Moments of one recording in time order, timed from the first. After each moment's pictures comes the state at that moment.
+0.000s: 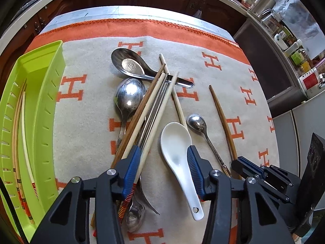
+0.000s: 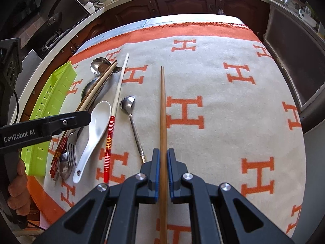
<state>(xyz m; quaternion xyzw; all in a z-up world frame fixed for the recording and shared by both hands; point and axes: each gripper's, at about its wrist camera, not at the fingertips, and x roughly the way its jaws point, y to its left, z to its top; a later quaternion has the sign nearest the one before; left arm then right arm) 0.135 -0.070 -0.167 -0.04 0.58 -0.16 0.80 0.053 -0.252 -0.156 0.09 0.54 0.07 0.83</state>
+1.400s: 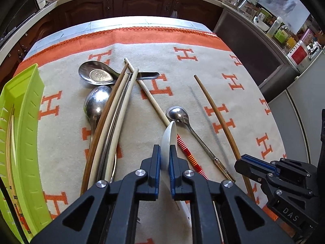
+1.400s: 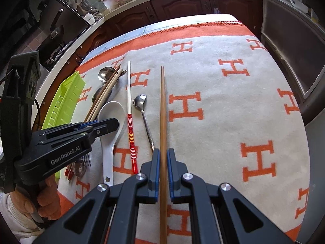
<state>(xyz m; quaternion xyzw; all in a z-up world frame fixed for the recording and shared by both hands) 0.112 -0.105 -0.174 0.02 0.54 -0.21 0.82 0.036 -0.263 -0.143 0.15 0.53 0.08 0.83</state>
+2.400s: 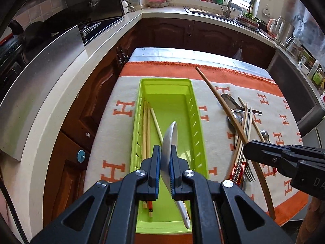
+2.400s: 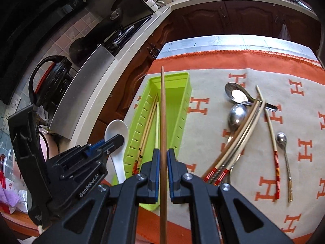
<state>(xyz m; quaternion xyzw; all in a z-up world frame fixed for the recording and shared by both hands) 0.084 0.116 -0.088 0.00 0.48 -0.03 0.88 0.089 -0.065 -0.056 0.15 0.53 0.23 0.80</state>
